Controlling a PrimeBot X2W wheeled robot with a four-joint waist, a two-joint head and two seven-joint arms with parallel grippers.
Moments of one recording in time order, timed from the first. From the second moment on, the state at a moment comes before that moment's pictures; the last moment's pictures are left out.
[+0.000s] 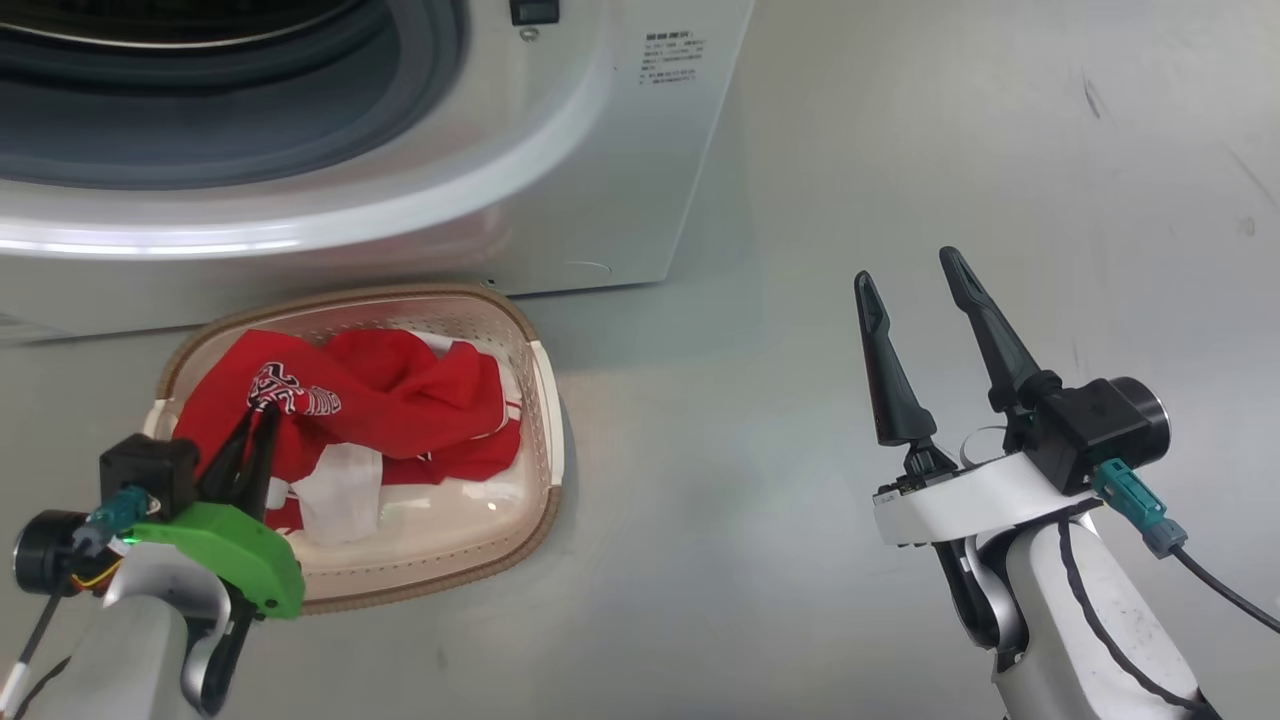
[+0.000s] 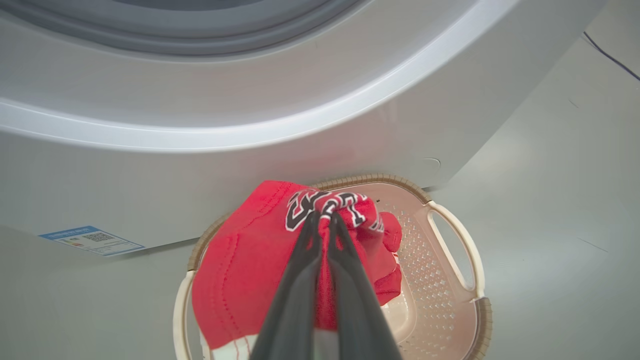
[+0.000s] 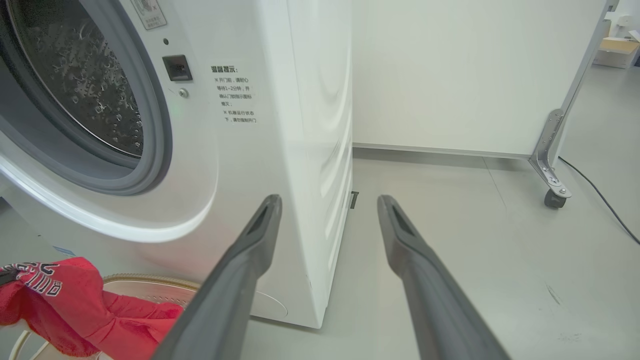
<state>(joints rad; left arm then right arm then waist) -0.28 0.24 -0.20 0.43 -0.39 -0.12 -0.11 -0.22 -0.06 0.29 0.05 0.24 0.00 -0.25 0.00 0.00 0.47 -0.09</state>
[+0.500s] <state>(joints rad) -0.43 0.26 -0.20 0.66 -0.40 -0.12 -0.04 -0.25 -0.06 0.30 0.02 0.22 -0.02 -0.25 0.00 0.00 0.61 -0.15</state>
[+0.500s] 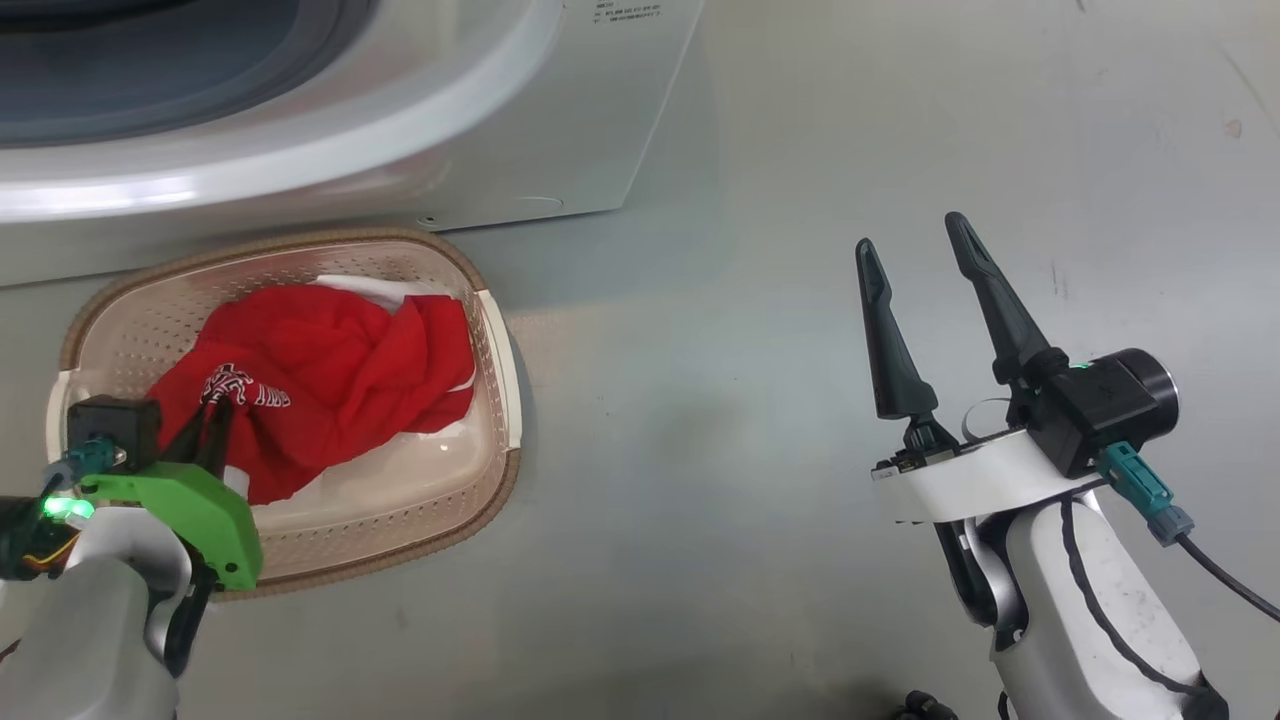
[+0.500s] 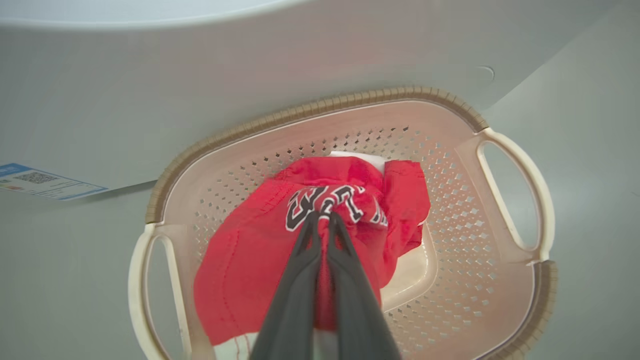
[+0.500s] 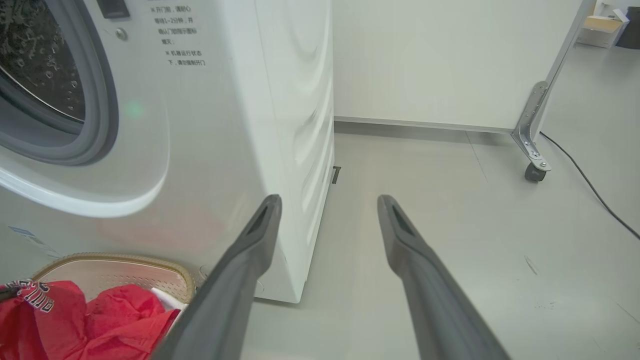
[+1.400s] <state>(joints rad) -0.60 0.21 -0.23 0.90 -0.45 -0.12 -0.04 -0.28 -0.06 0.30 0.00 0.20 -0.04 -0.25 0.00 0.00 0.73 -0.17</state>
